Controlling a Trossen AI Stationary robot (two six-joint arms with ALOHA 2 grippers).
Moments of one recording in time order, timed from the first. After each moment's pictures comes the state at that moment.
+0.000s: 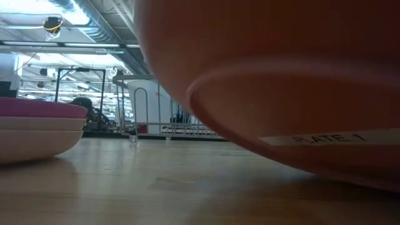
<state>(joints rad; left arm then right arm) -0.83 1.93 1.24 -0.07 -0.77 -0.02 0.61 1.90 1.05 -0.24 -0.02 0.55</state>
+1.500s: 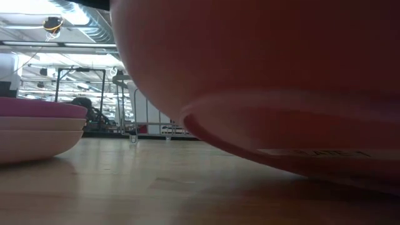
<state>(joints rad) -0.65 1.93 1.24 -0.02 -0.43 0.27 0.61 1.90 1.05 -0.17 -0.02 0.55</state>
